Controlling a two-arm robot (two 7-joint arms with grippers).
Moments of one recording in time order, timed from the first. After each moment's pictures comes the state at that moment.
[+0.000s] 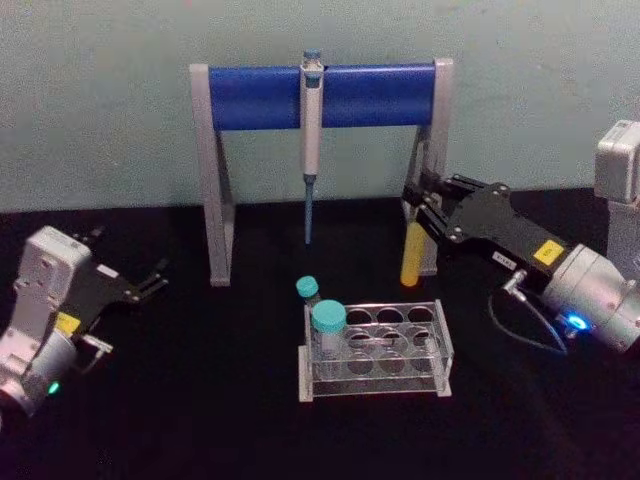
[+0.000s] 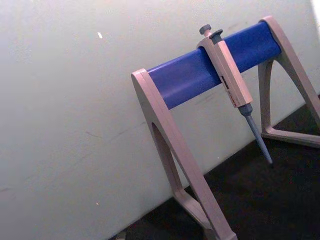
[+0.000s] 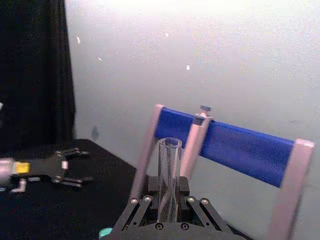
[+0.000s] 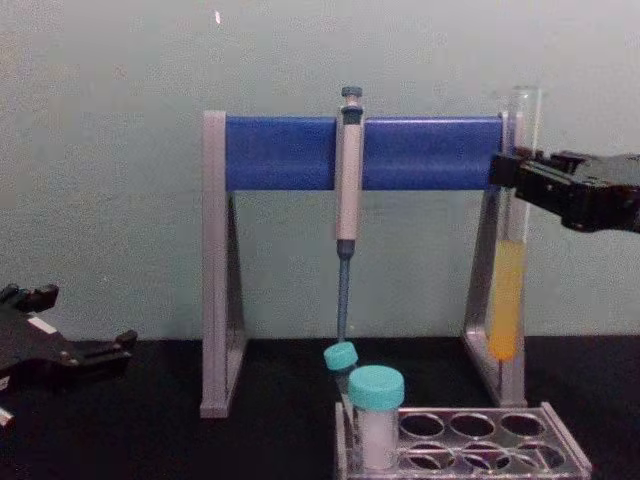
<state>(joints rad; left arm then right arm) -0.20 0.60 0.45 -1.41 -0.25 -0.12 0.03 0.23 0.51 -0.34 -1.61 0.52 -0.06 0.49</state>
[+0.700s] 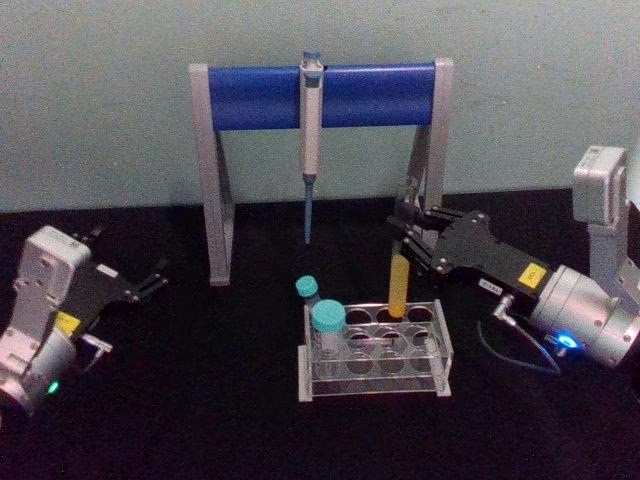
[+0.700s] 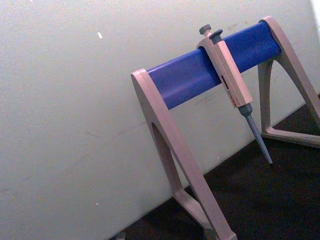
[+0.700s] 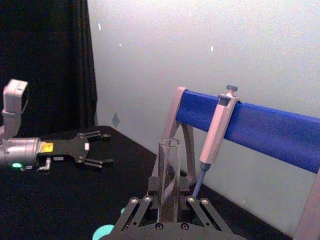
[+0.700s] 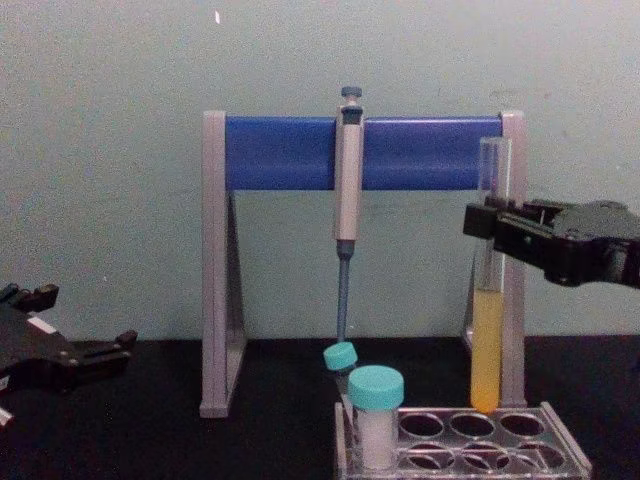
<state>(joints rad) -0.20 0.60 0.45 -1.41 -0.25 -0.12 0.03 0.26 0.53 -0.40 -1.54 0.56 -0.08 0.57</state>
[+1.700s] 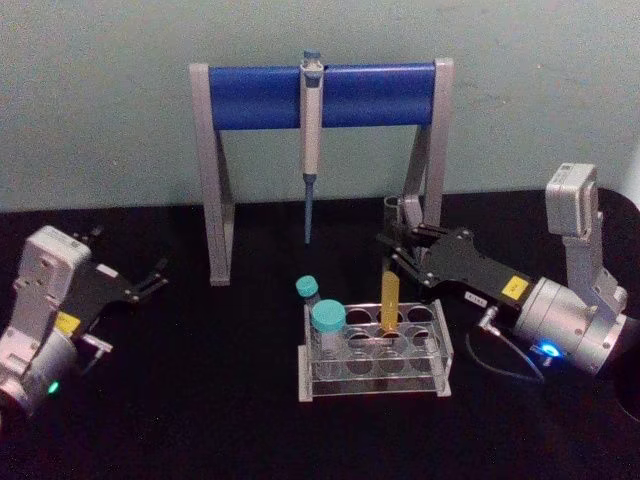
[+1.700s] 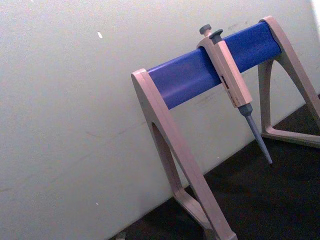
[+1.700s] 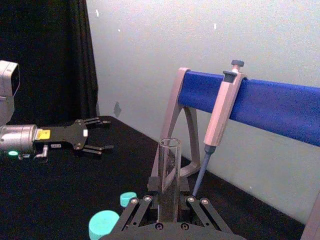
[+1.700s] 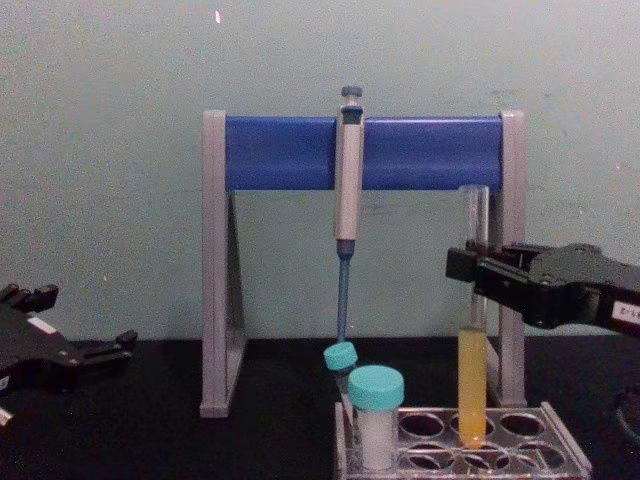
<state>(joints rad) -0.20 0.60 0.45 -1.41 -0.25 -0.12 0.03 0.29 0.49 -0.42 -1.45 0.53 -0.08 0.60</state>
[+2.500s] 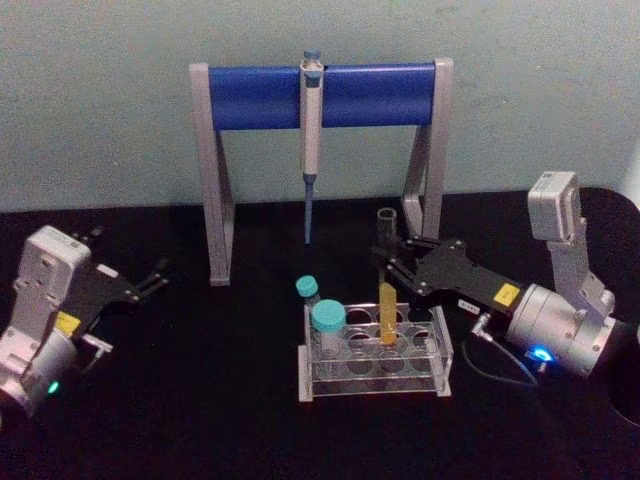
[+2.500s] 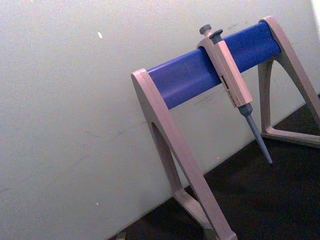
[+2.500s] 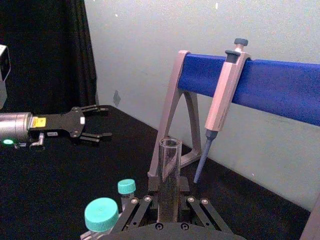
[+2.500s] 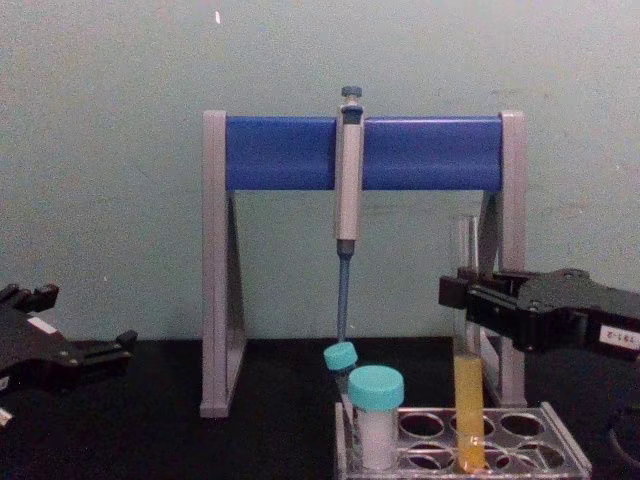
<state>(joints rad) -0.20 0.60 0.45 -1.41 -0.25 -0.12 0.03 0.31 0.48 -0.44 -1.41 0.52 -0.06 0.60</state>
